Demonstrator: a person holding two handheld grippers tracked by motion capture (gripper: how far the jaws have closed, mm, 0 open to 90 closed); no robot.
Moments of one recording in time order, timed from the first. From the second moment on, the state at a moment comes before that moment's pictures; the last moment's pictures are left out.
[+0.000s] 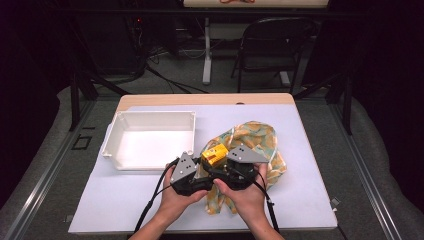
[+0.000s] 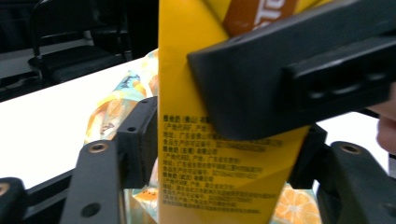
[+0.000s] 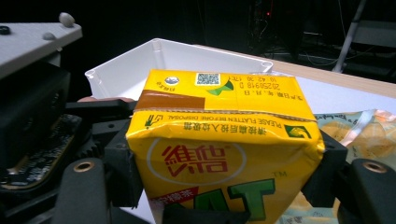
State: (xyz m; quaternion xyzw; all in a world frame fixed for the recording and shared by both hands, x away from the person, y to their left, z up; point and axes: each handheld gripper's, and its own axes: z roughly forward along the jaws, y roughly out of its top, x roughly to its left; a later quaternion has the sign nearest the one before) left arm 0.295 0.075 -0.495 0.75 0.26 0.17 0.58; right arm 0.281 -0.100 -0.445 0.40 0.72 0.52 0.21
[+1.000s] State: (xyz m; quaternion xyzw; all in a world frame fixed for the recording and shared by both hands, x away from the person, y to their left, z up) left arm 0.306 0.119 -0.497 0.73 0.32 0.18 0.58; right arm 0.284 -0.136 -0.440 0.41 0.69 0.56 0.21
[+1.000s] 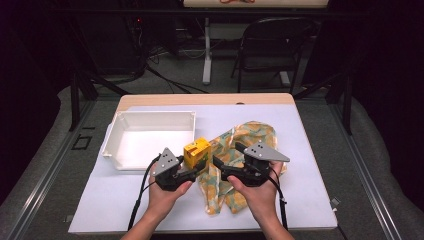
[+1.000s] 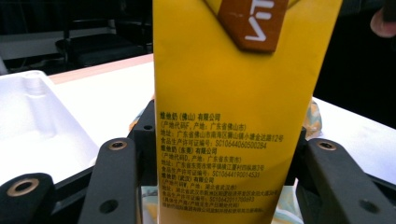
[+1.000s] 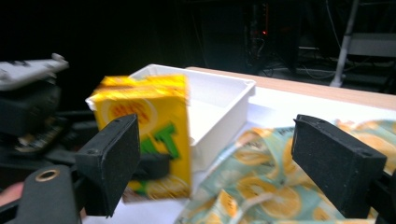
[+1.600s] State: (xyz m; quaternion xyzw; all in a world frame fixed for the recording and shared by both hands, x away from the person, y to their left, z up) left arm 0.314 0.152 -0.490 0.71 0.33 0.19 0.60; right arm 0.288 -0.180 -0.480 0.44 0.70 0.52 0.22
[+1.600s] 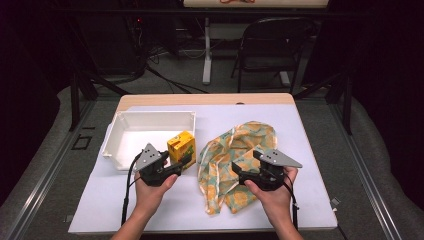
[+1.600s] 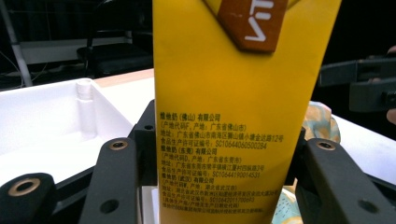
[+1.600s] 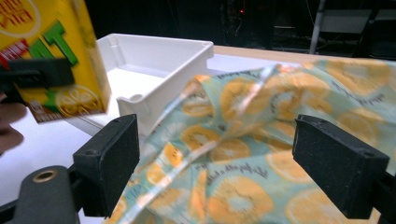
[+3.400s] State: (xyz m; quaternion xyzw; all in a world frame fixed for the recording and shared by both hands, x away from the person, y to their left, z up) left arm 0.379 0.189 -0.548 0.70 0.40 0.22 0.55; right arm 0.283 -0.211 -0.500 0.46 0.70 0.50 0.22
